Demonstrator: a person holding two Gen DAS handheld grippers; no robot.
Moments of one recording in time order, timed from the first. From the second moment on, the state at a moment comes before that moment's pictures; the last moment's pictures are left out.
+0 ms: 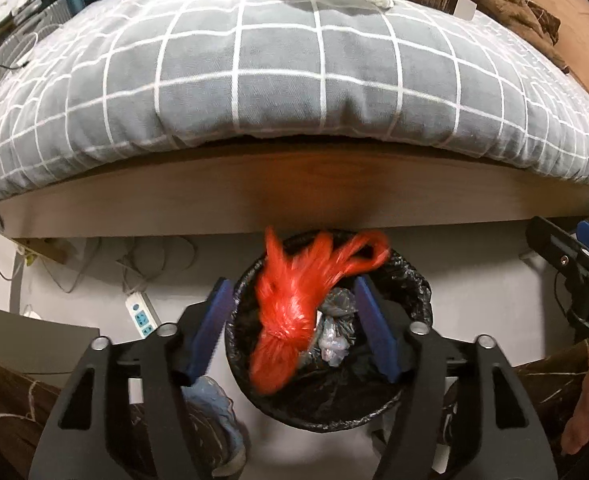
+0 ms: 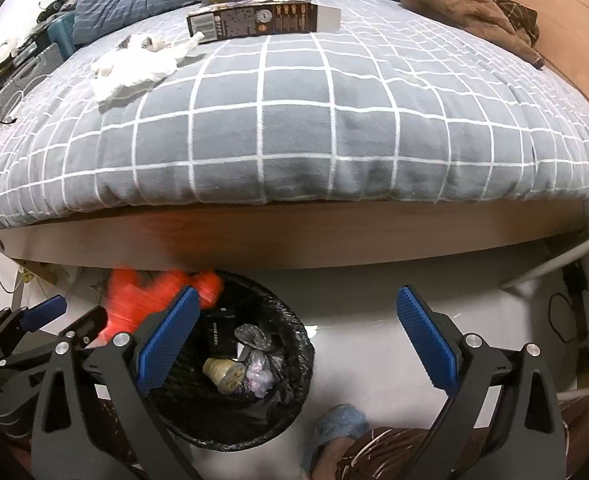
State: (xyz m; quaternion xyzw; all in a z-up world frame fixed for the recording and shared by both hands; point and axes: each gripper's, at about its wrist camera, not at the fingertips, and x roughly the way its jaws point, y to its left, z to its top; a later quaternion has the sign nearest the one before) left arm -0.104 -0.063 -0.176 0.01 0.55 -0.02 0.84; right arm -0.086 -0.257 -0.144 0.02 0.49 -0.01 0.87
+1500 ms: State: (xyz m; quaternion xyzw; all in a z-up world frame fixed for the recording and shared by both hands) left arm 0.094 -0.021 -0.064 -0.01 0.42 0.00 0.91; right arm 0.068 -0.242 -0.032 -0.02 0.37 0.03 0.93
